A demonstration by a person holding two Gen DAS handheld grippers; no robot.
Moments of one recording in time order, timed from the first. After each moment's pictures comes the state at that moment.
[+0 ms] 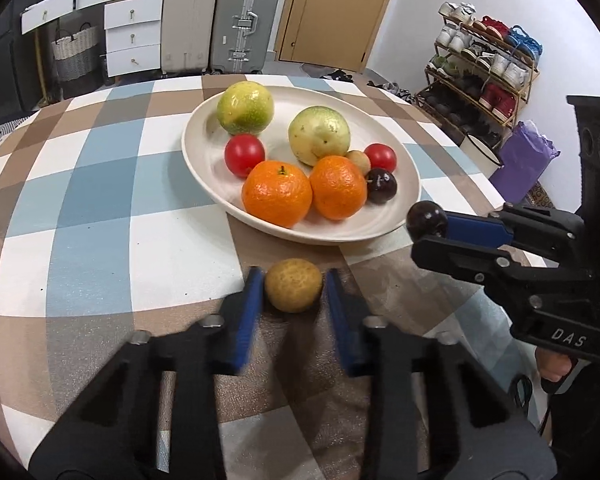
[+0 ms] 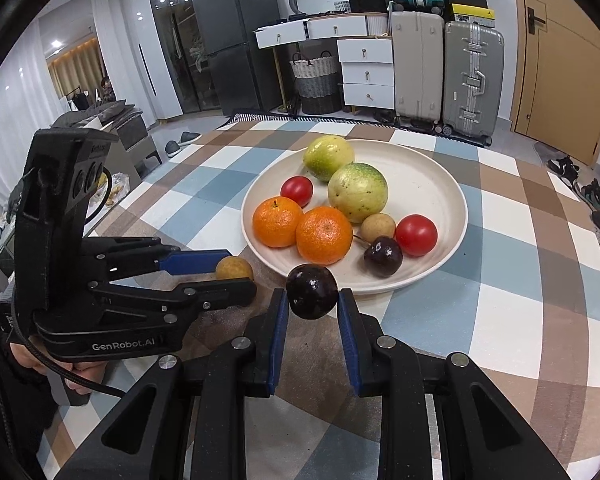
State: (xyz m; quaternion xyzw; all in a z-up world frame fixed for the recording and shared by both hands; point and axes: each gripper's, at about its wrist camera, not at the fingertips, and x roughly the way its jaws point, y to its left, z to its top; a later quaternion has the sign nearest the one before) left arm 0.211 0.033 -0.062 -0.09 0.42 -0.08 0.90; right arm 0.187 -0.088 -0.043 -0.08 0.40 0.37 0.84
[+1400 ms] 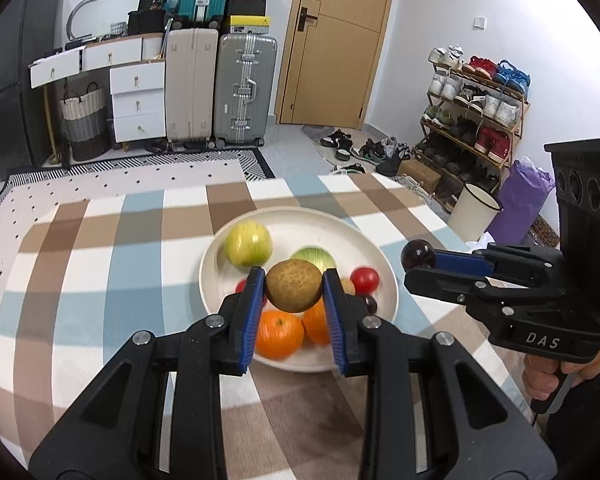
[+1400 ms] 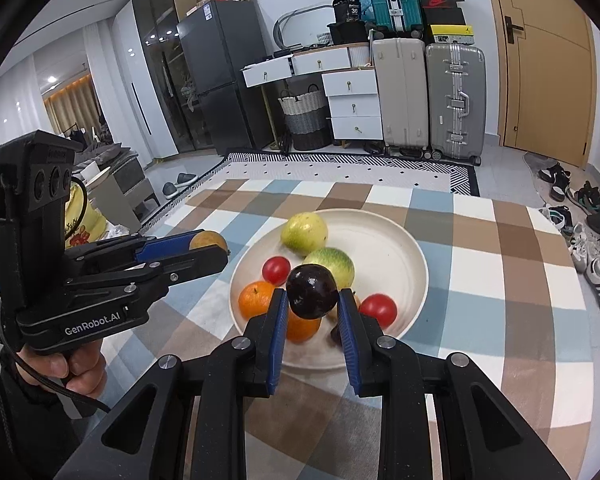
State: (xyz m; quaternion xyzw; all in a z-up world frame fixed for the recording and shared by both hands) left arm 0.222 0.037 0.037 -0.07 0.31 -0.07 0.94; right arm 0.224 -0.106 0.014 -0.03 0.36 0.36 0.86
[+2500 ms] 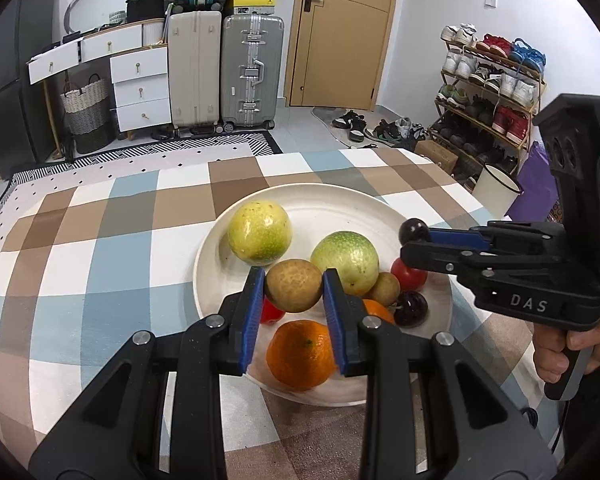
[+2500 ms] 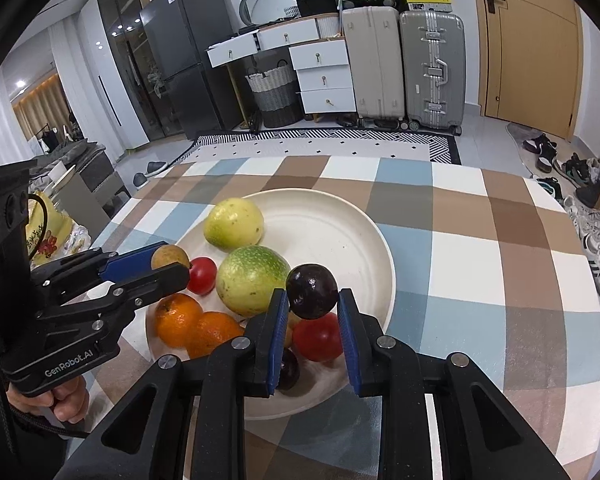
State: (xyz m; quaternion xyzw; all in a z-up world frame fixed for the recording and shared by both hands) left arm 0.279 0.035 -0.025 -0.05 0.35 -0.05 0.93; right arm 0.297 -0.094 -0.042 -0.04 0.41 0.32 0.85
